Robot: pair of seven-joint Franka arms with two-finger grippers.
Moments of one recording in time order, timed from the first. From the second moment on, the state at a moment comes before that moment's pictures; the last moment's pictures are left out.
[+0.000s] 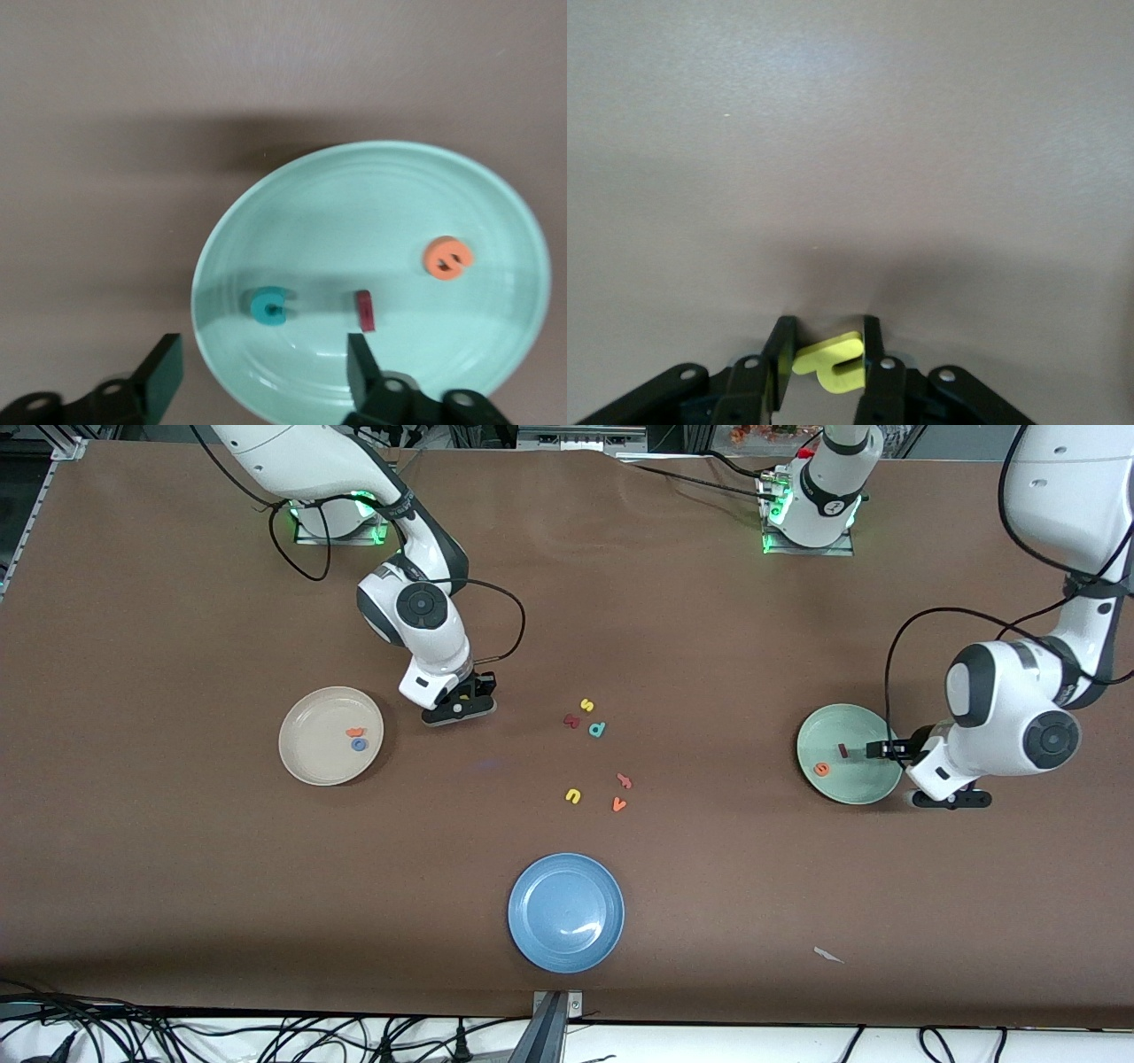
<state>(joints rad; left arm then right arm) 0.09 0.46 0.02 -1.87 0.00 2.08 0.09 0.35 0.48 0.24 -2.16 -0.30 2.62 0.56</state>
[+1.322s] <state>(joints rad) -0.02 0.34 -0.02 -1.31 0.00 1.58 0.00 0.04 0.32 0.19 -2.15 -0.29 2.41 0.04</state>
